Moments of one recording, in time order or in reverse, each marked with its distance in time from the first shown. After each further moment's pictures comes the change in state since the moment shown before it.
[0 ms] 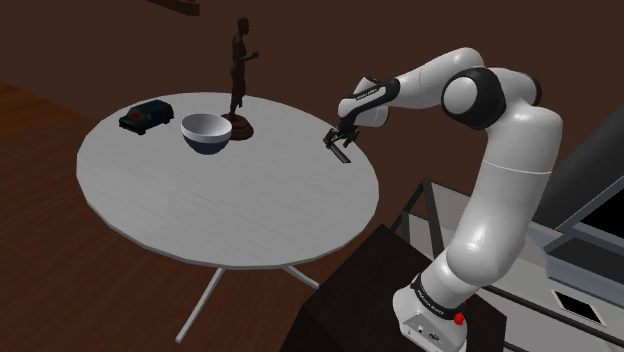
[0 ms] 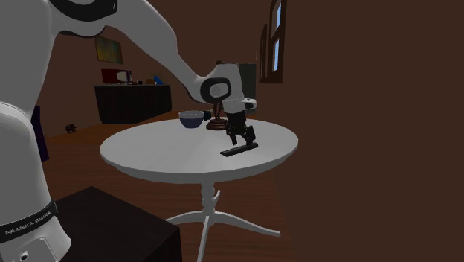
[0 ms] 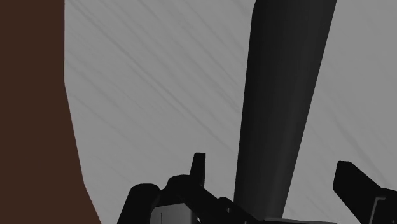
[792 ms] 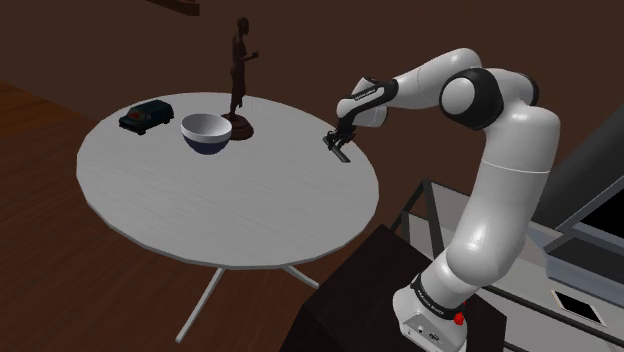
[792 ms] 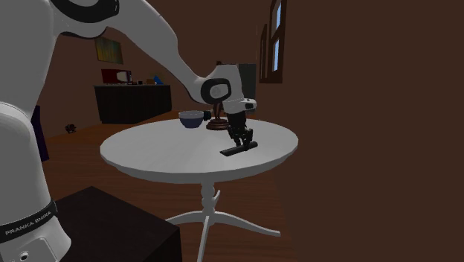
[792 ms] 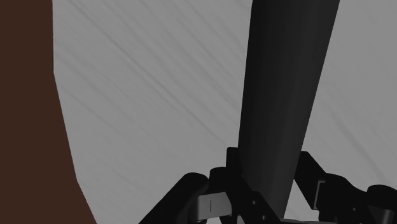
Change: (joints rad) arm 0.001 0.012 0.006 0.010 0.006 0.010 -0.001
